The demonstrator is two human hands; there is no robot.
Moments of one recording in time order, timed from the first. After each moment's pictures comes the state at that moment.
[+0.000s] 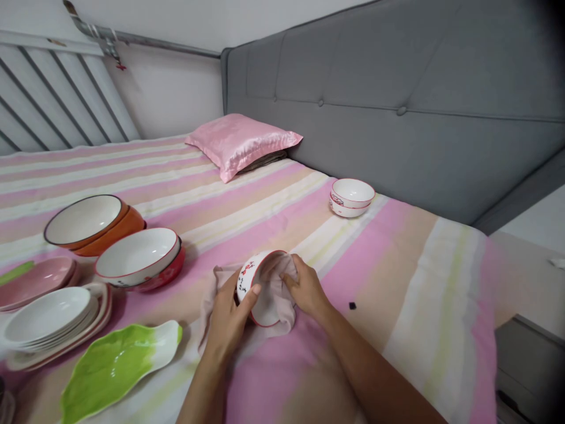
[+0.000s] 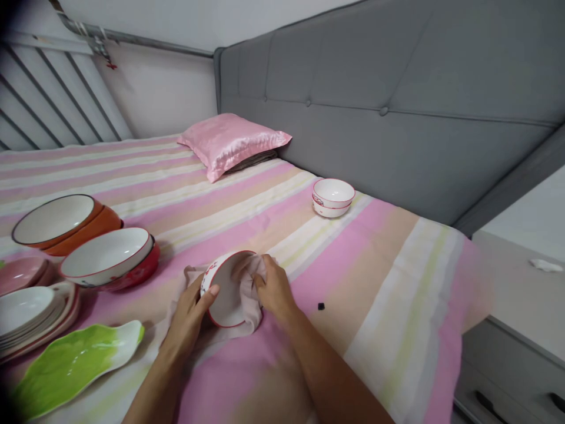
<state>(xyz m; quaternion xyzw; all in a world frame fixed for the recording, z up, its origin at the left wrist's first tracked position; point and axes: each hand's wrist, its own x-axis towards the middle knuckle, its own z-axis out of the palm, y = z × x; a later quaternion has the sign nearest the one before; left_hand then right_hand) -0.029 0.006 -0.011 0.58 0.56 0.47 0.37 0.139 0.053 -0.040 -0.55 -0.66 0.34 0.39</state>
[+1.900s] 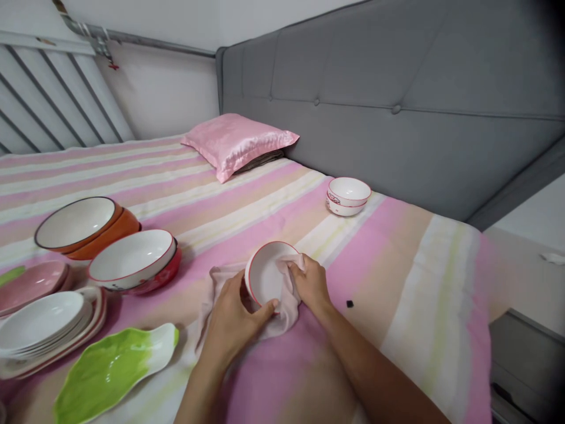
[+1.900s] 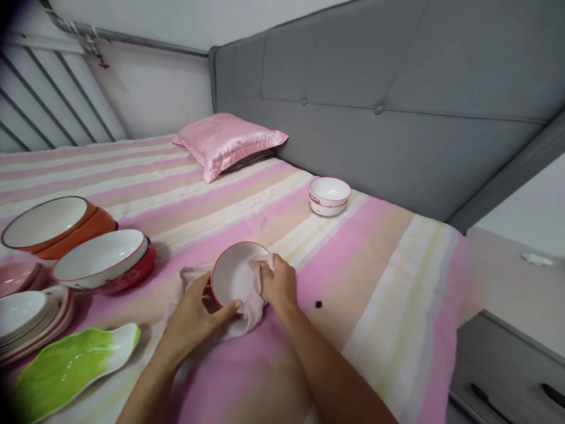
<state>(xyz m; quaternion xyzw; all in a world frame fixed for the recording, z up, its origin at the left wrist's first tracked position) -0.021 0.006 -0.006 0.64 0.64 0.31 0.29 0.145 0.057 -0.041 -0.66 -0.60 0.25 0.38</state>
